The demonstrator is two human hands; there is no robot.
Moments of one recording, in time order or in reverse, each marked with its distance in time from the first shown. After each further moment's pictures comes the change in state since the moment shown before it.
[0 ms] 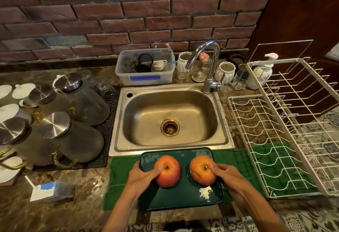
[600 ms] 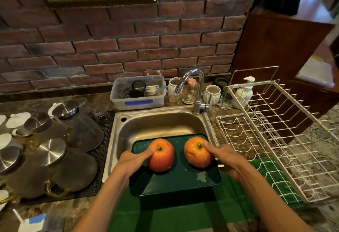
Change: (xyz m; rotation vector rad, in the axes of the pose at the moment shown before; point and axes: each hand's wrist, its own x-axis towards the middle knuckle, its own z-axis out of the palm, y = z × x) left_hand -0.019 0.125 -0.031 -0.003 -0.002 0.136; right_hand -0.019 -0.115 -0.010 -0.063 0.090 -0.146
